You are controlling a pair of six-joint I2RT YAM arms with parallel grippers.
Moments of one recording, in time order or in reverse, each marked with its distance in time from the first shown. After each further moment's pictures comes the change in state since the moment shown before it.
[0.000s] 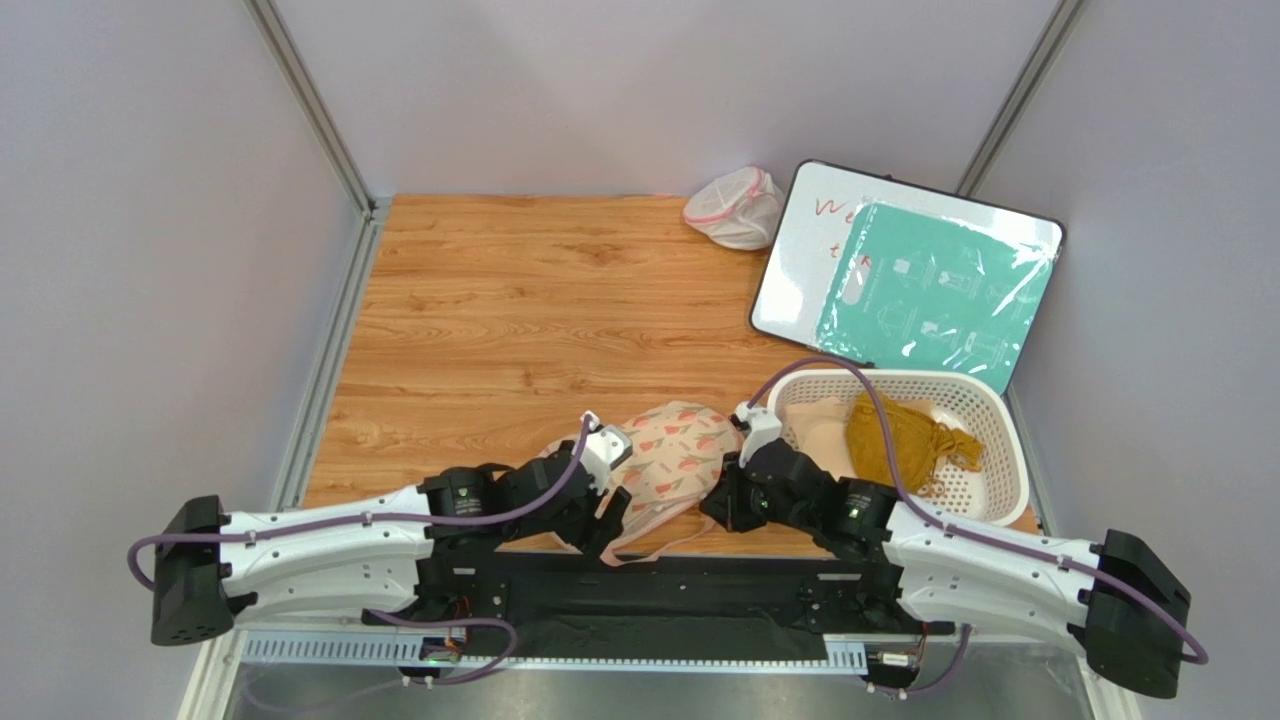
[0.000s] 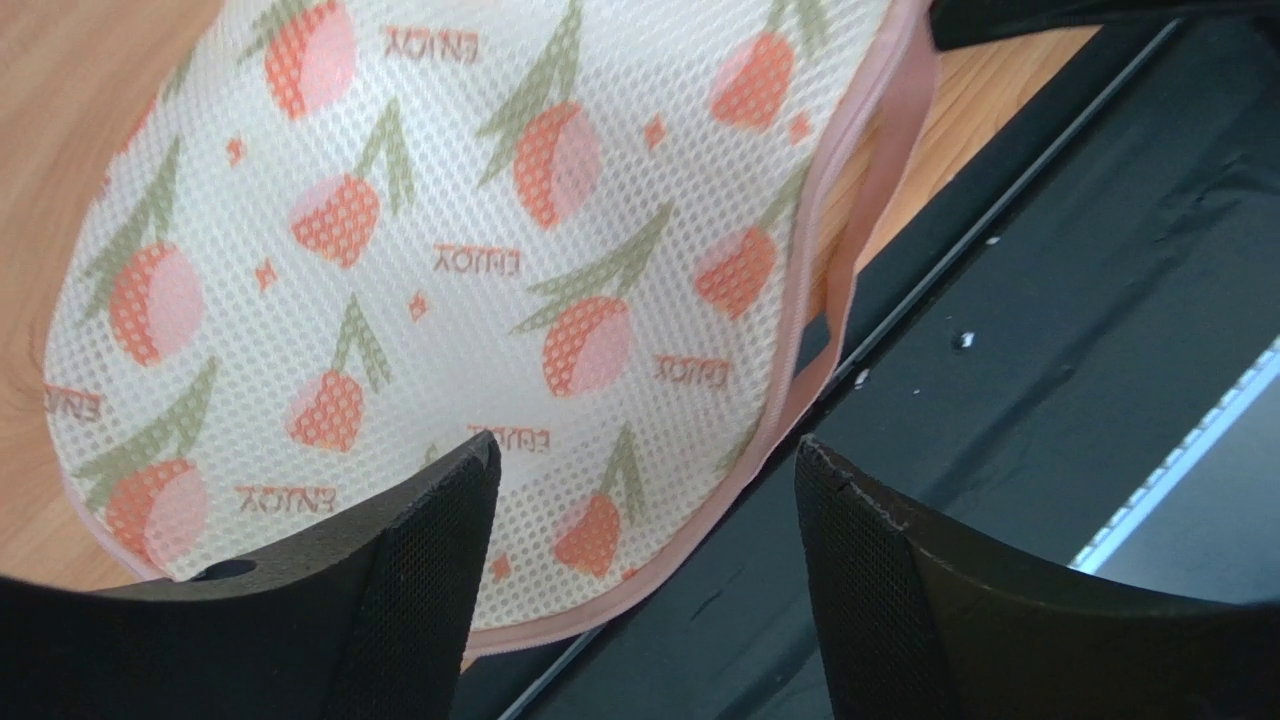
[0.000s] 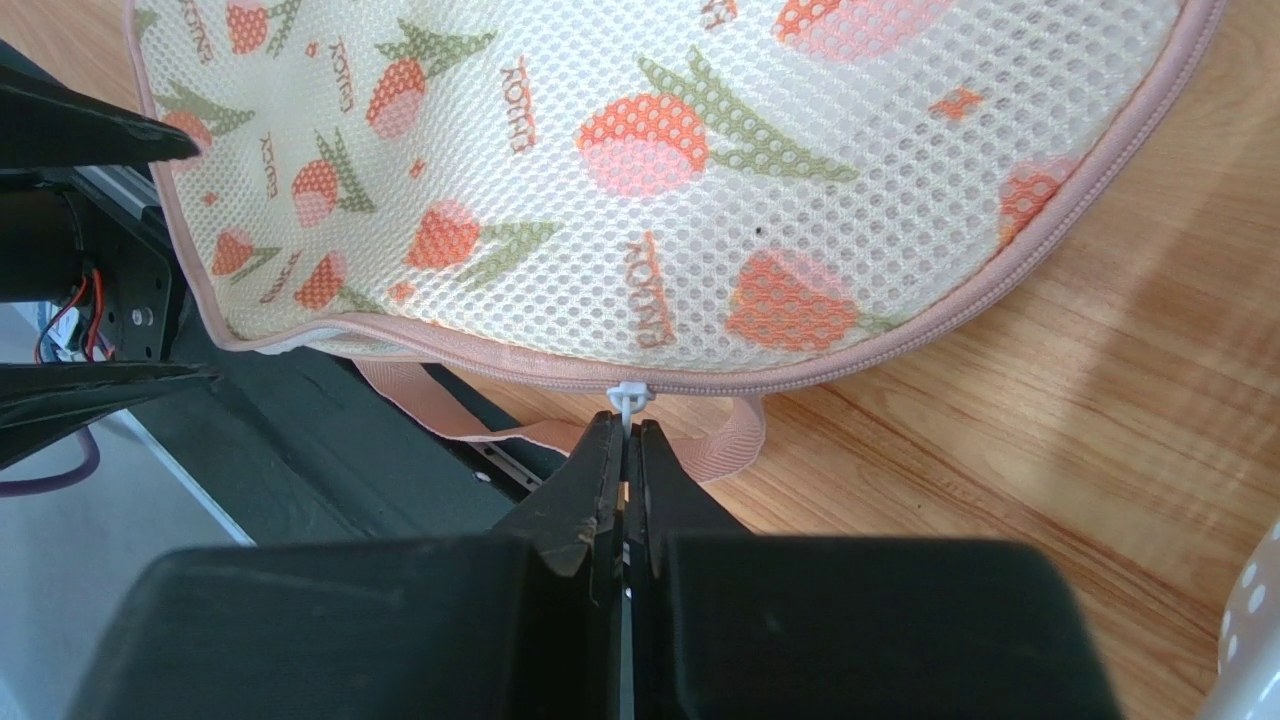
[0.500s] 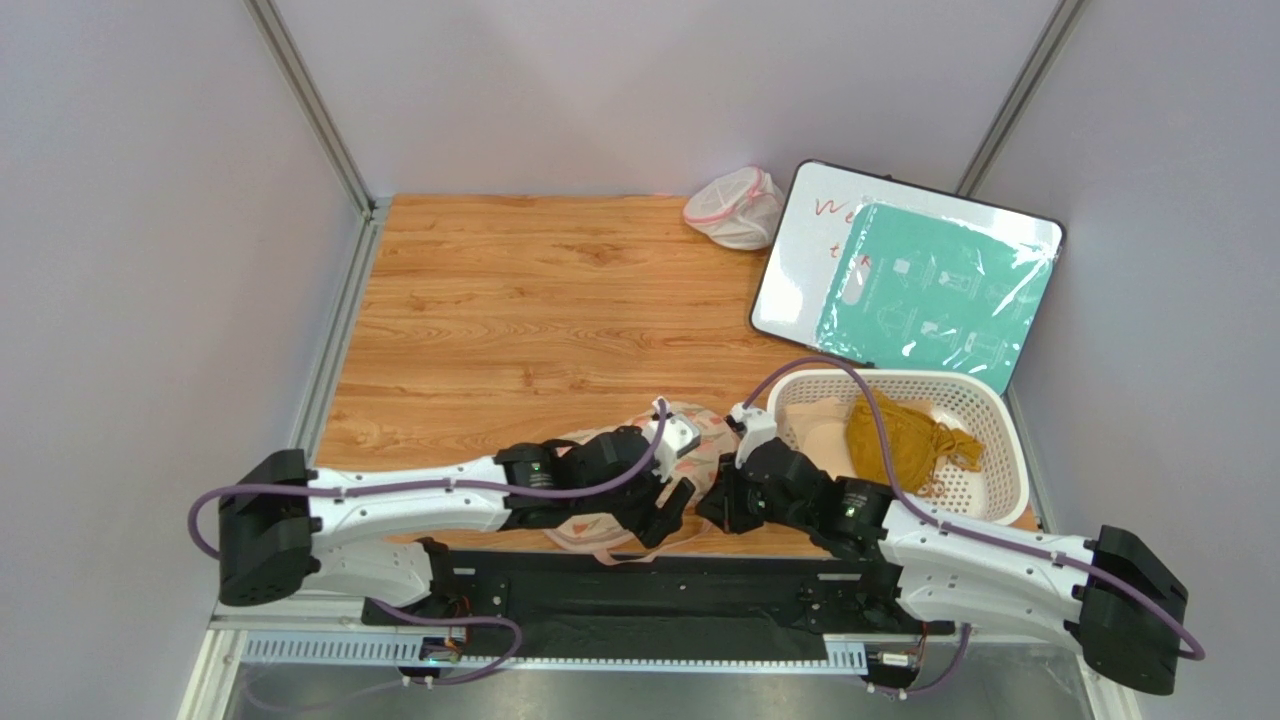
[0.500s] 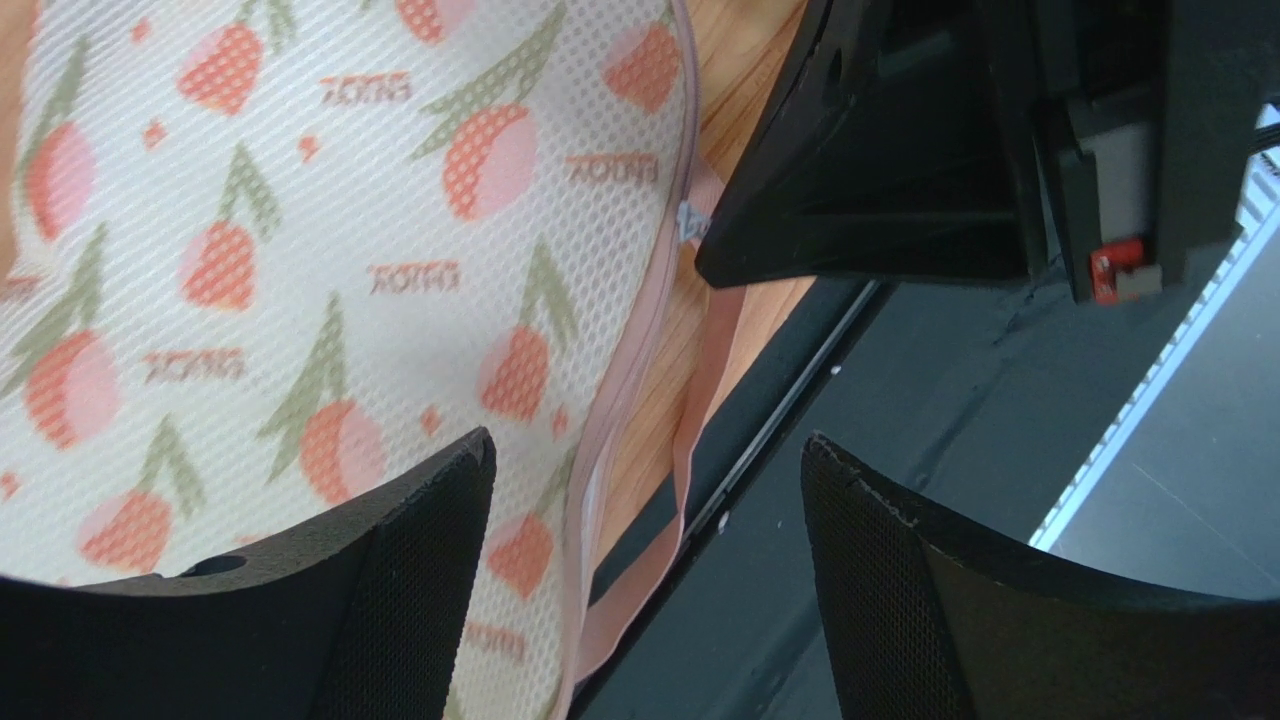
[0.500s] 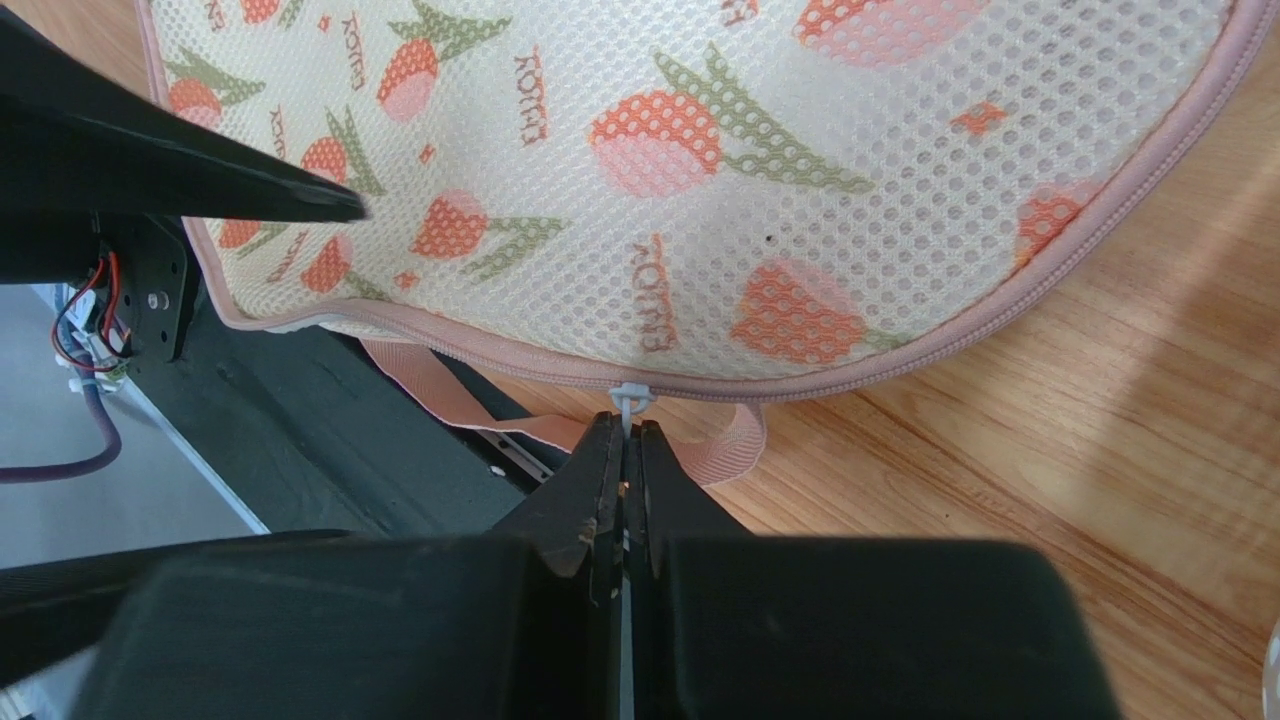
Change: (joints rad) left arm 0.000 0.322 0.209 0.156 0.123 0.063; right arm 0.000 0.026 0.000 0.027 -0.032 -0.001
